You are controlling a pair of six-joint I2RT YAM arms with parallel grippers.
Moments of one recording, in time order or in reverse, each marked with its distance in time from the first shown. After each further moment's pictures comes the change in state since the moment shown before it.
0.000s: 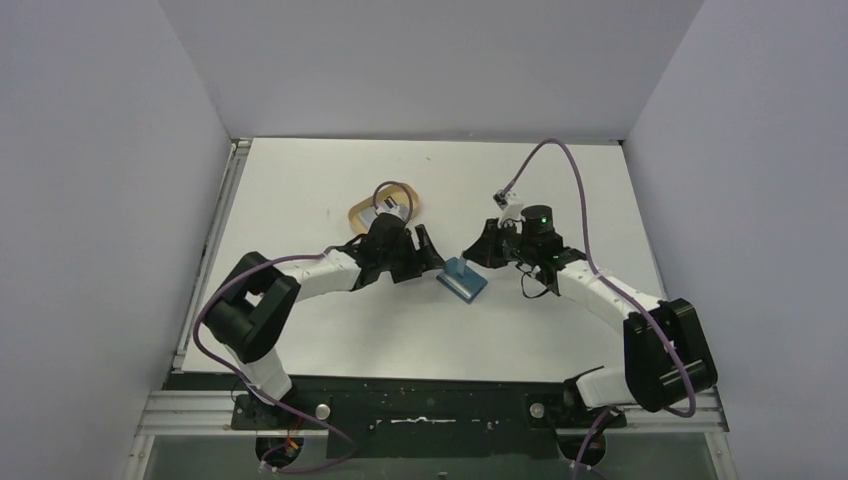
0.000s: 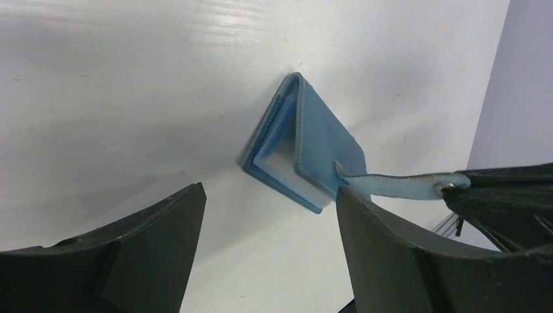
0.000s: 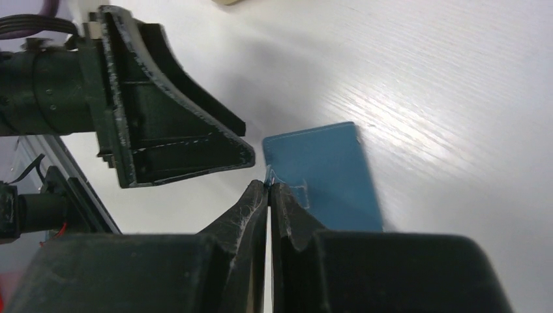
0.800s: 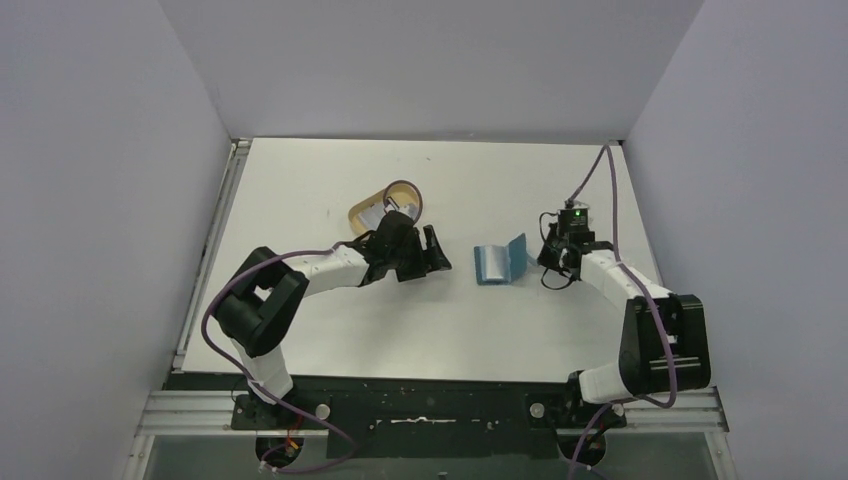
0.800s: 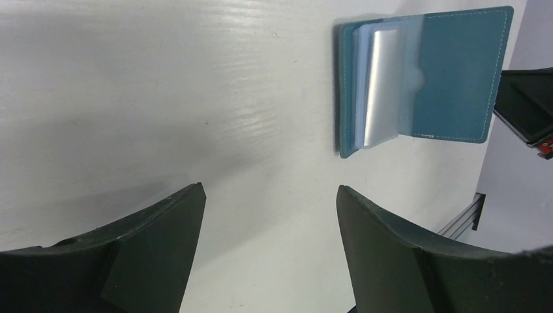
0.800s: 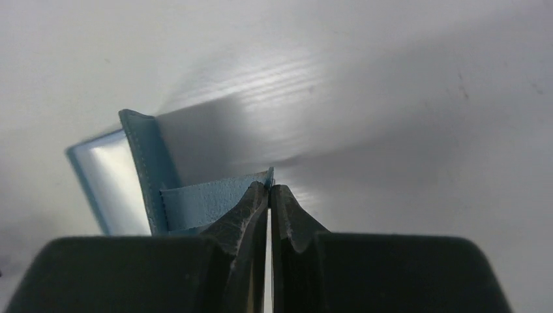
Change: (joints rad) left arm -0.029 0.061 0.068 -0.034 0.001 0.034; right arm -0.290 0.022 0.021 -0.285 0.523 0.094
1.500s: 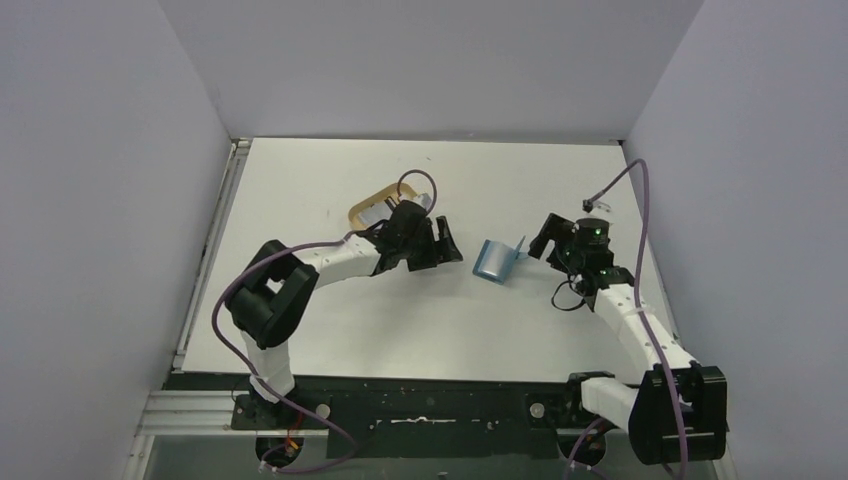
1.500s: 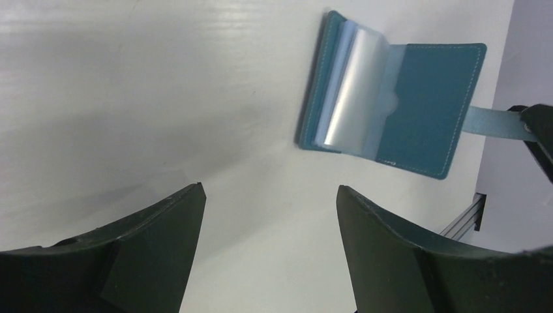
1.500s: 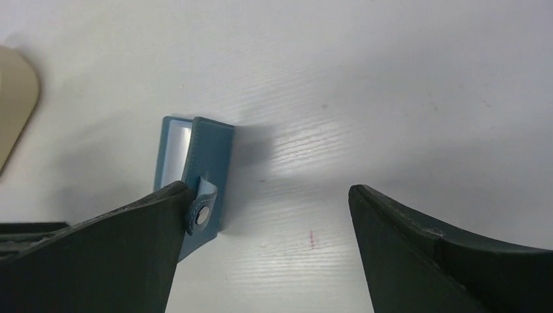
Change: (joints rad) left arm -0.016 0.047 0.108 -0.063 -0.002 0.039; right arm -0.012 -0.301 -0.138 0.012 0.074 0.022
